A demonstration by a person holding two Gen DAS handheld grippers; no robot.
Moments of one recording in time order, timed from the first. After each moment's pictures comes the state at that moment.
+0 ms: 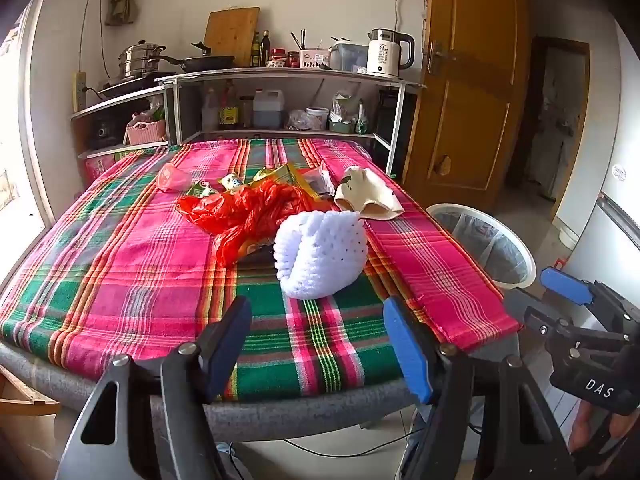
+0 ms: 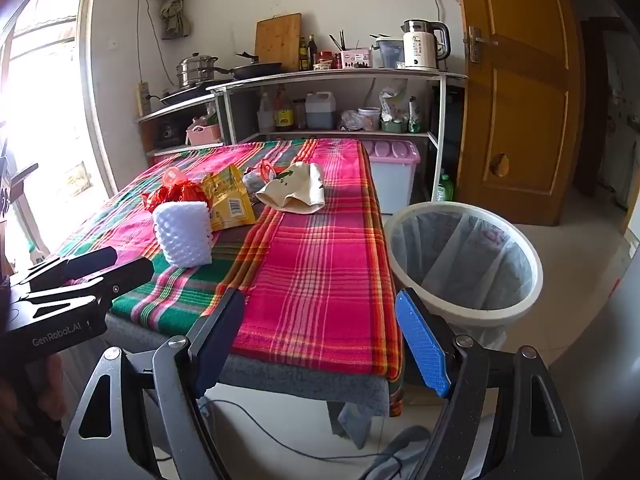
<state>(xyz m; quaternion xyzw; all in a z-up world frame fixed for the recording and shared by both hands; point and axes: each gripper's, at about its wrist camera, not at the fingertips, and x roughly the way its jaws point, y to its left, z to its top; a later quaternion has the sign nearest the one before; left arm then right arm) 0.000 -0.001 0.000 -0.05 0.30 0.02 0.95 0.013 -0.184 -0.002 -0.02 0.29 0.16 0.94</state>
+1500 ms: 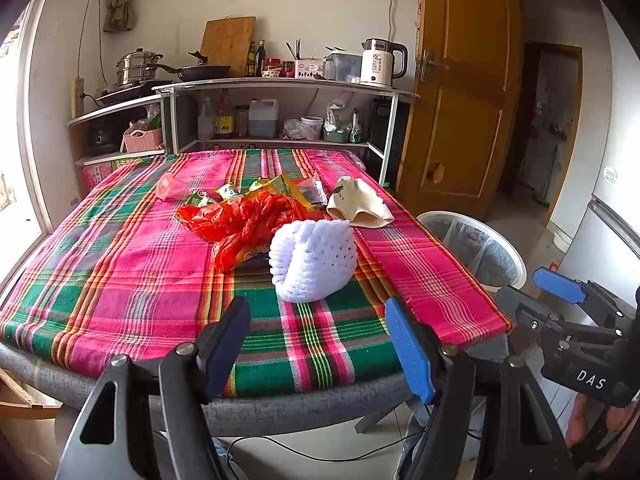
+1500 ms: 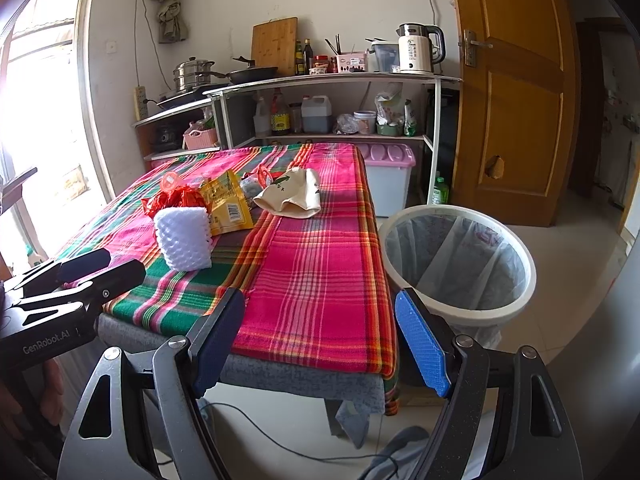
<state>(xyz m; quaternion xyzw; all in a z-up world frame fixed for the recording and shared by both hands) -0.011 -0.005 0.011 -0.05 0.29 0.01 0.96 0.011 -0.185 0.005 -0.02 0.29 0.15 0.94</state>
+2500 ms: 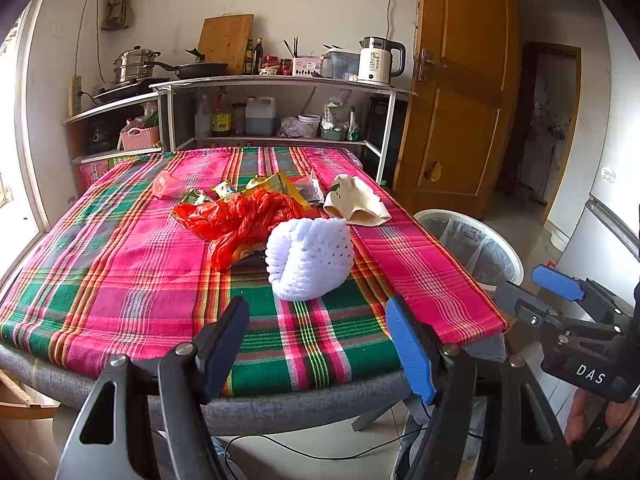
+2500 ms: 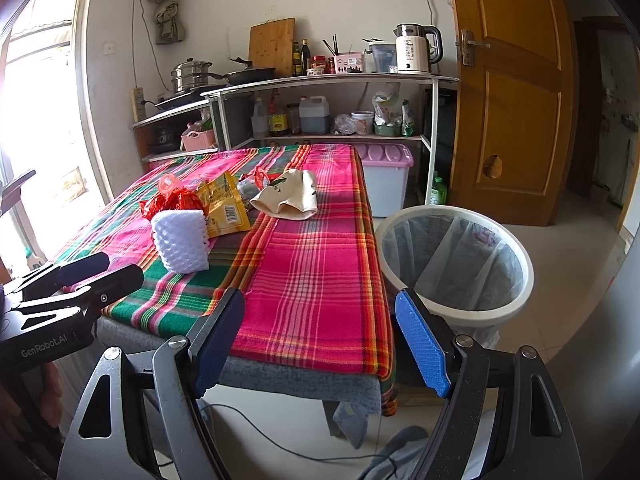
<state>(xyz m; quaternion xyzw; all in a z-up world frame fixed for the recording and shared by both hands) -0.011 -0.005 0.009 -0.06 0.29 0.00 0.96 0.012 -0.187 0.006 -0.02 0.29 0.15 0.94</state>
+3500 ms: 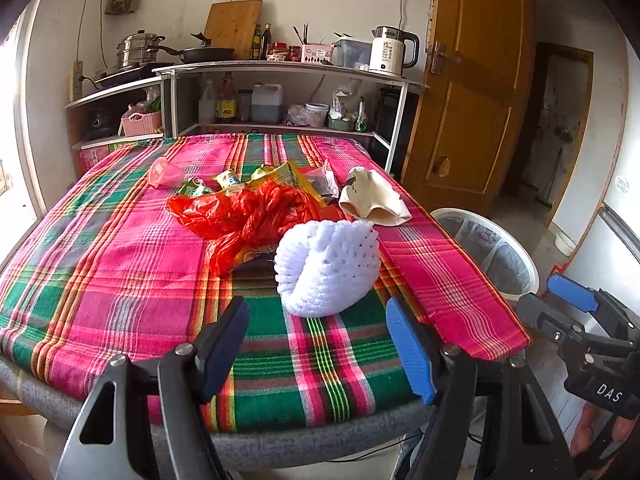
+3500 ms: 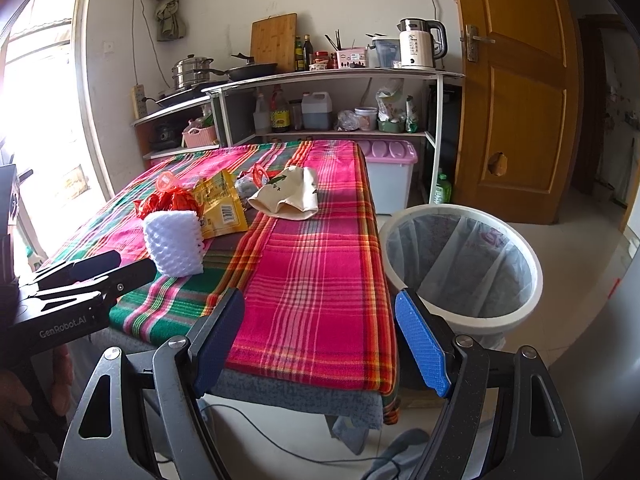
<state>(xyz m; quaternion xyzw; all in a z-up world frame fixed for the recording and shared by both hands) 0.024 0.009 -0.006 -0.07 0.31 0.01 0.95 0.028 -0.183 0.001 -0.02 0.30 0.16 0.94</state>
